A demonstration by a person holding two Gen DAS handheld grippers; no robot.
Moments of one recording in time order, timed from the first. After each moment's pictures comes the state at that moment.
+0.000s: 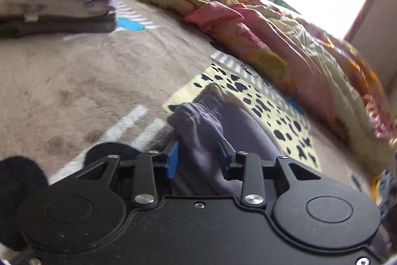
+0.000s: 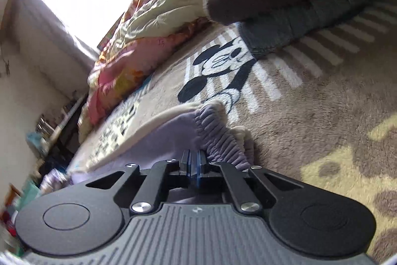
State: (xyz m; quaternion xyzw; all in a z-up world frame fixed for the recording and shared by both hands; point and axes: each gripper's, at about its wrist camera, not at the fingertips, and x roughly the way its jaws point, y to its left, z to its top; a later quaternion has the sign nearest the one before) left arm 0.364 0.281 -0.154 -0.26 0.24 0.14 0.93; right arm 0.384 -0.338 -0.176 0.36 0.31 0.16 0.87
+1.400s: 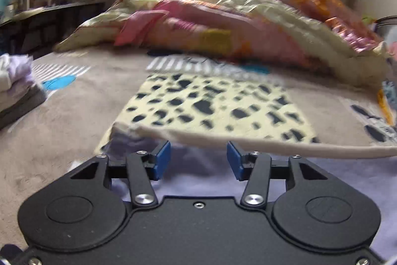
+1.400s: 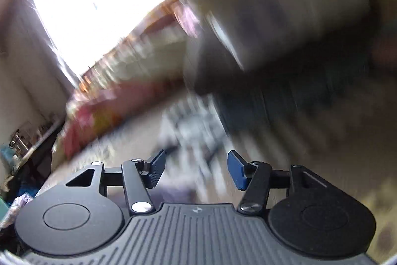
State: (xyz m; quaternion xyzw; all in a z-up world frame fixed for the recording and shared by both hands) left arm 0.409 0.216 -0.141 -0.06 0.25 0.03 0.97; right arm 0.390 -0.347 -0.117 0.25 0.20 0.10 0.94
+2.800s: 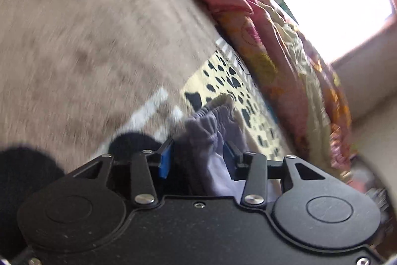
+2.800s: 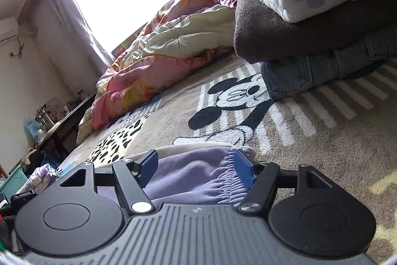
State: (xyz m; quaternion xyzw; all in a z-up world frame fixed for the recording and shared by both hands) left arm 0.347 0.358 -0.186 -0.48 0.26 0.05 0.84; right arm 0.385 -0.324 -0.155 0.27 0.24 0.17 0.92
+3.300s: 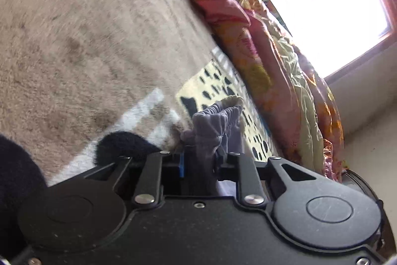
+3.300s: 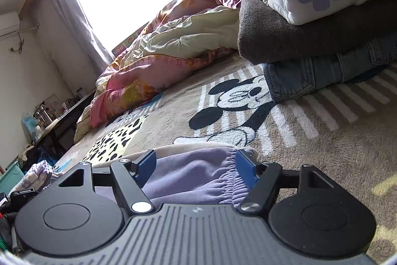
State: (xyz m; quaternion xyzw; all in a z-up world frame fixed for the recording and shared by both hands) left arm 0.357 0.345 -0.190 -0.46 0.21 0.05 0.86; right arm 0.386 -0.320 -0.155 0.26 0.24 0.16 0.92
